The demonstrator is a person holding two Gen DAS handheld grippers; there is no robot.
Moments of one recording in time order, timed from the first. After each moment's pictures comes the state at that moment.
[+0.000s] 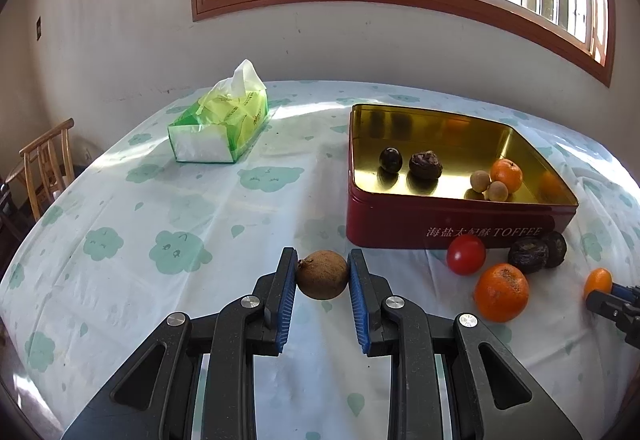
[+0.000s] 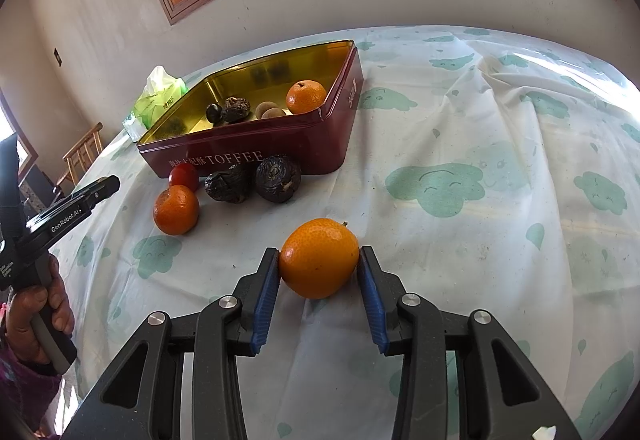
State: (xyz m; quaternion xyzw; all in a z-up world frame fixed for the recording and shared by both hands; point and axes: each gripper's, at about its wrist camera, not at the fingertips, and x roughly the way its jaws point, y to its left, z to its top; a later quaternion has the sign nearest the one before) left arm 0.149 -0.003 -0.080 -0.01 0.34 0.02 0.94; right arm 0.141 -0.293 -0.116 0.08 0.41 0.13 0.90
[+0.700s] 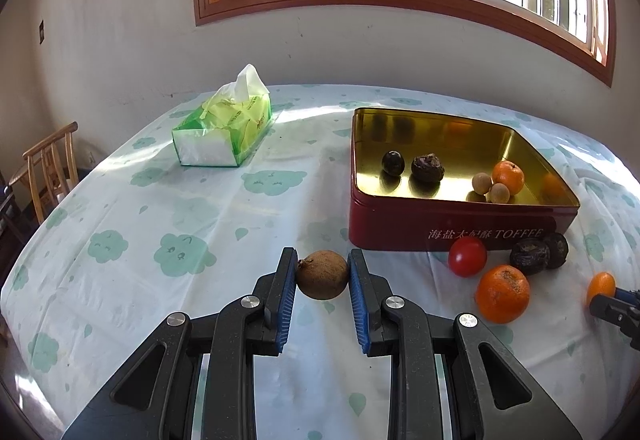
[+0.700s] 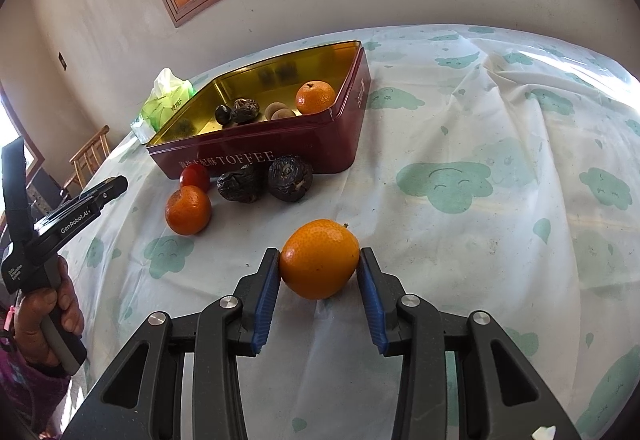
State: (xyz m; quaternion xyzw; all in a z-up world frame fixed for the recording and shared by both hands) left arm 0.147 -0.002 -0.077 0.00 0.34 0.02 0.94; right arm 0.136 -0.290 -0.112 0.09 0.41 0.15 0.90
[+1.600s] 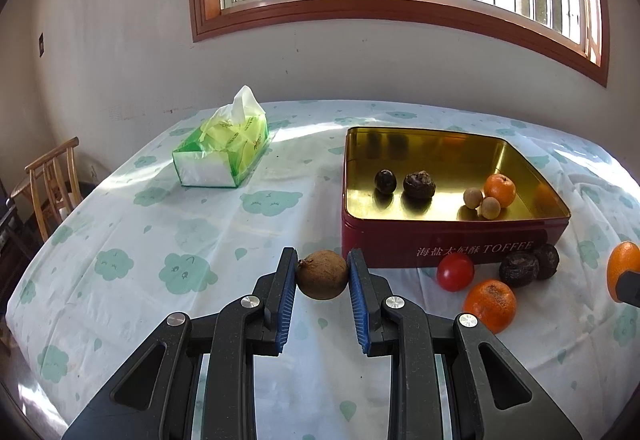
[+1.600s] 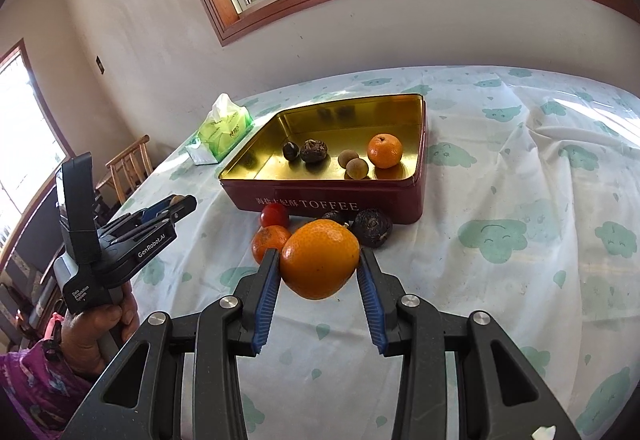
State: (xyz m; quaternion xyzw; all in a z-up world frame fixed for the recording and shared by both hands) left arm 0.147 -0.010 -0.061 0.01 0.32 0.02 0.95; right arm 0.123 -0.263 -0.060 0.09 0.36 0.21 0.90
